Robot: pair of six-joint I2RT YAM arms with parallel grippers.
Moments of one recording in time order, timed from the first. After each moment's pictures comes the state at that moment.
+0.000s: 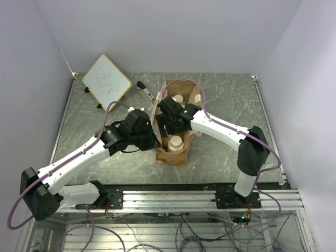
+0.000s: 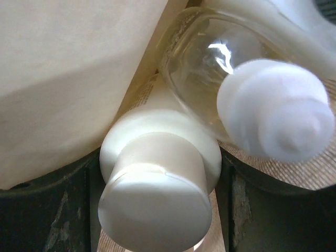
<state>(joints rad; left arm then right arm) -0.81 1.14 1.00 -0.65 0.09 -1.01 0.87 1.81 1.51 -0.79 0.21 0.44</state>
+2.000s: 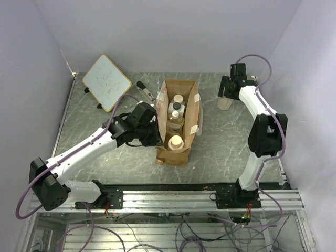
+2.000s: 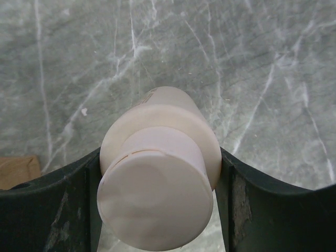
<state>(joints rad) -0.82 1.27 1.15 -0.75 0.11 -0.84 0.06 1.87 1.61 -0.55 0.20 0.21</state>
